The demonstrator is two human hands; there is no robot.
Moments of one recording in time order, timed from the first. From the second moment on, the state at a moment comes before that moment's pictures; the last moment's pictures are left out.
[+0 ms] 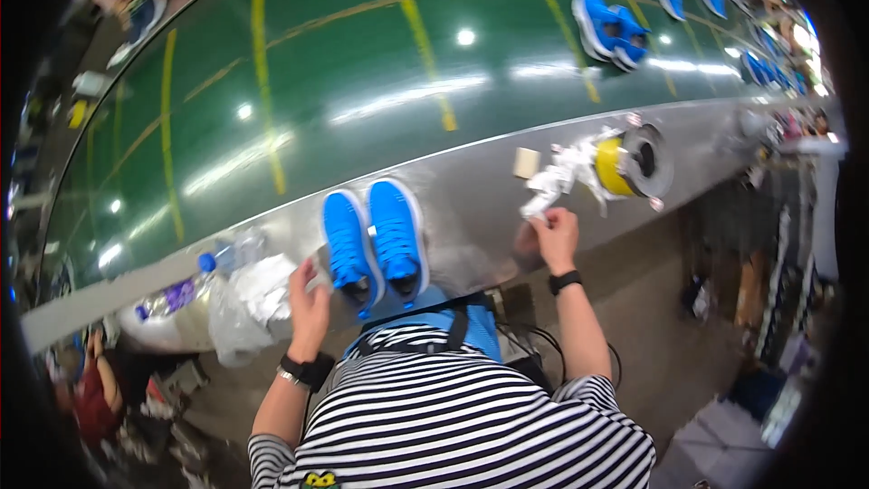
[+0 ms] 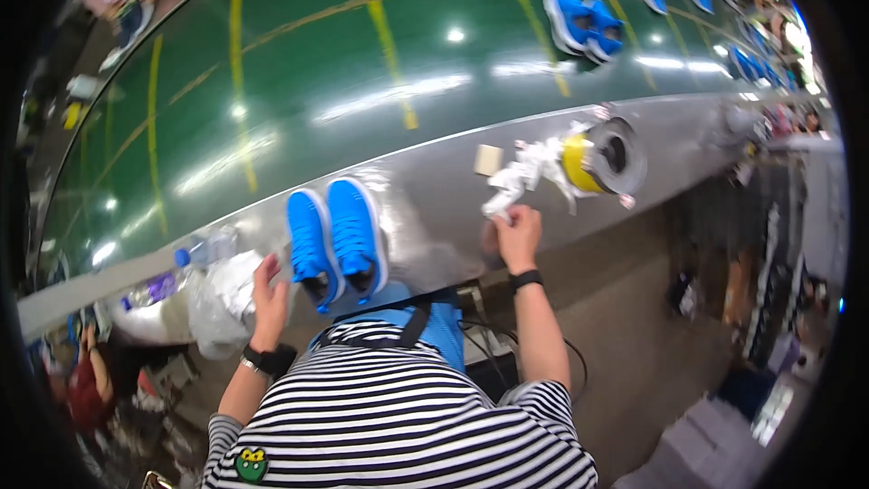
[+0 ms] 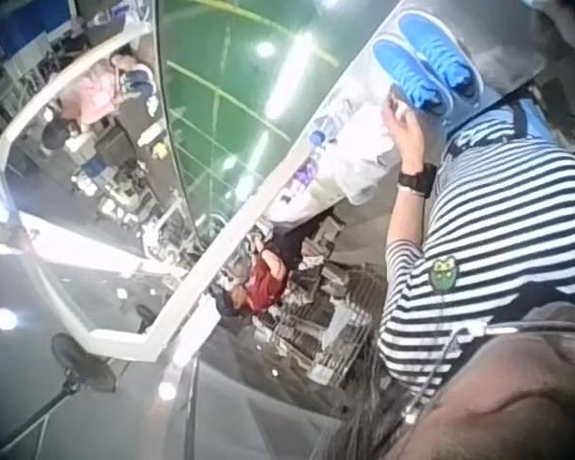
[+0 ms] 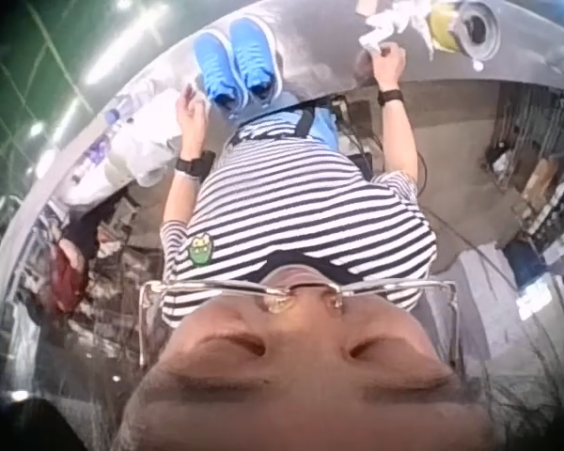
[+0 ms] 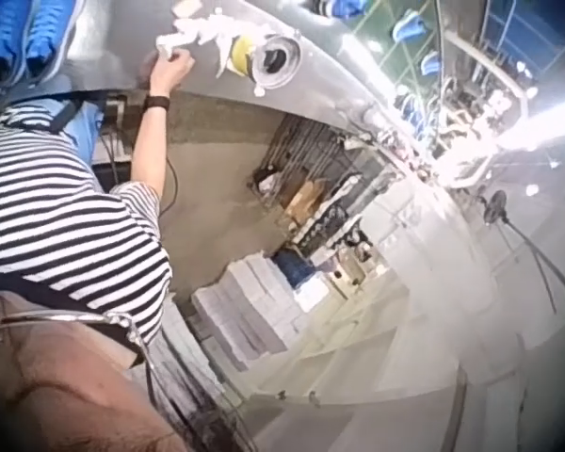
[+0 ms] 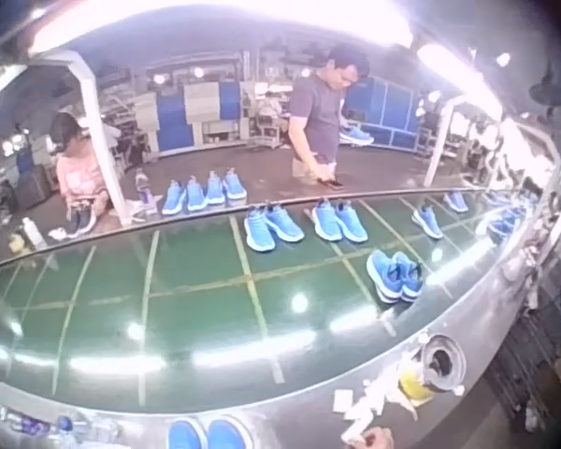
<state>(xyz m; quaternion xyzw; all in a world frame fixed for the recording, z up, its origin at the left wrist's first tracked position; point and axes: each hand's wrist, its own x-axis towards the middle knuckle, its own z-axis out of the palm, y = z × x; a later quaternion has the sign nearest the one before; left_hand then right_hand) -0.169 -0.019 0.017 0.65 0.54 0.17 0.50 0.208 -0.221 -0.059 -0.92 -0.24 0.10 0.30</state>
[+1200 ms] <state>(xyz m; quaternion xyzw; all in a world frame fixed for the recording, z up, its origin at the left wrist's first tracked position) -0.105 -0.014 0.000 0.80 0.47 0.19 0.32 0.060 0.040 -0.007 -0.65 -0.61 0.42 0.18</state>
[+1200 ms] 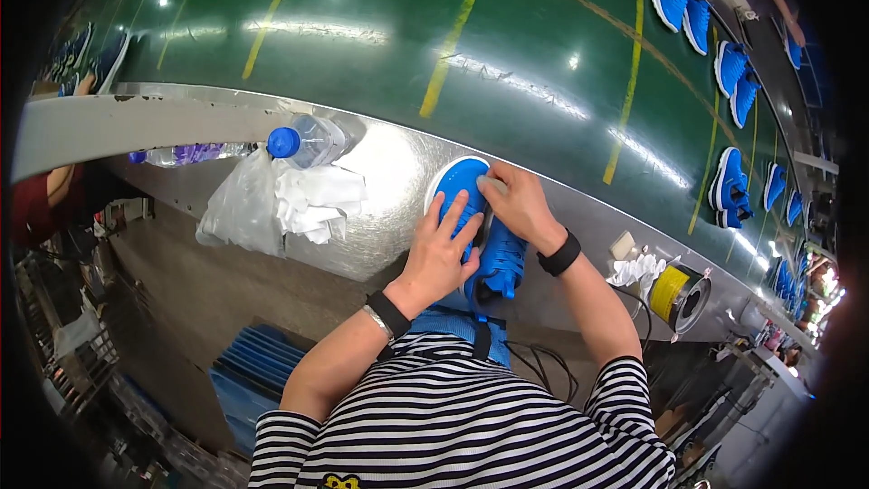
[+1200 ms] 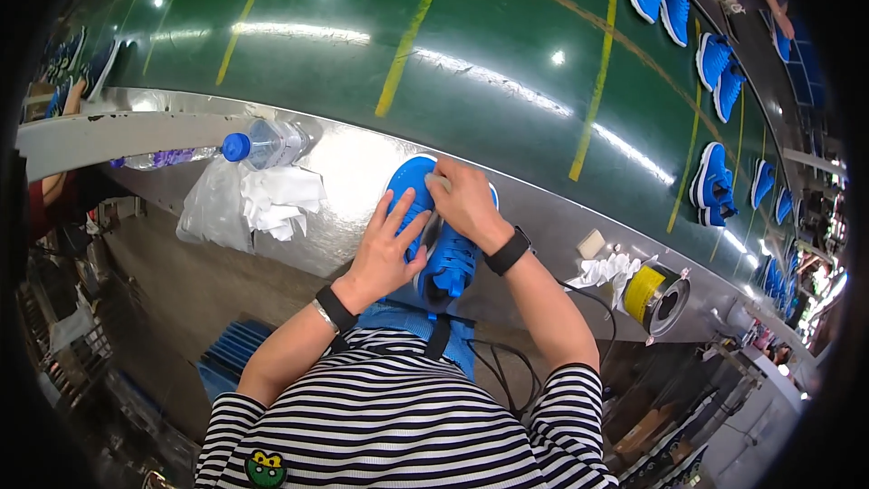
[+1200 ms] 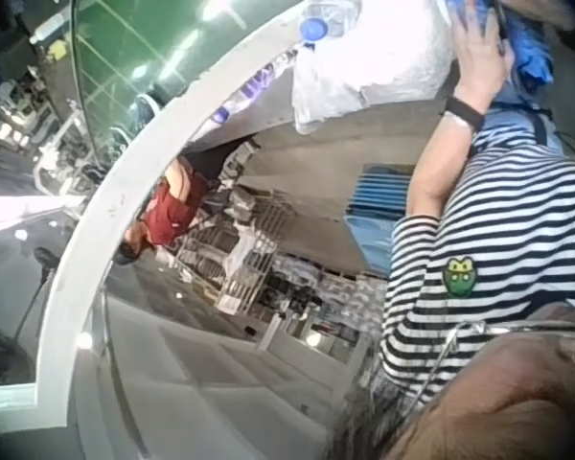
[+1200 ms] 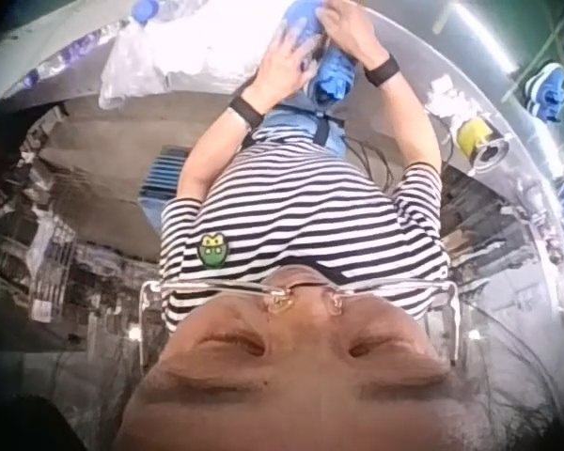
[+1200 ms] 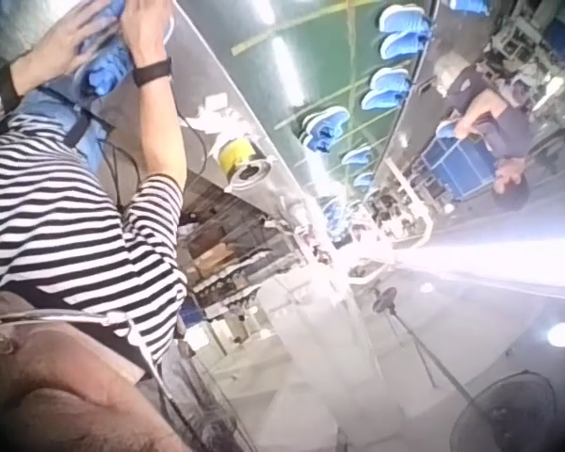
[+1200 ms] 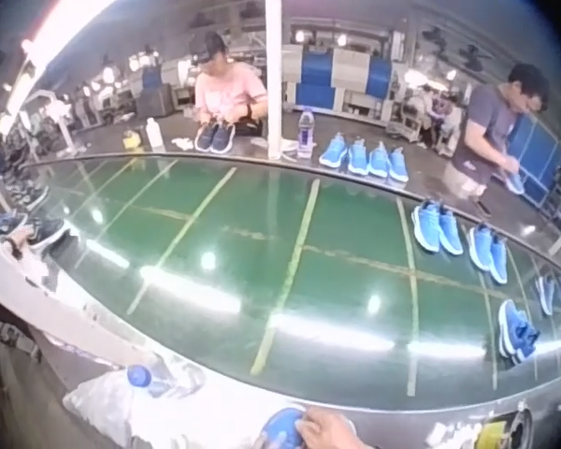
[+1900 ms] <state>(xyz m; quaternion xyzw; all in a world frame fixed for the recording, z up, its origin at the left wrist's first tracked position) -0.107 -0.010 0.001 0.80 0.47 0.18 0.33 0.057 0.049 -0.004 -0.64 -0.58 0.46 0.20</state>
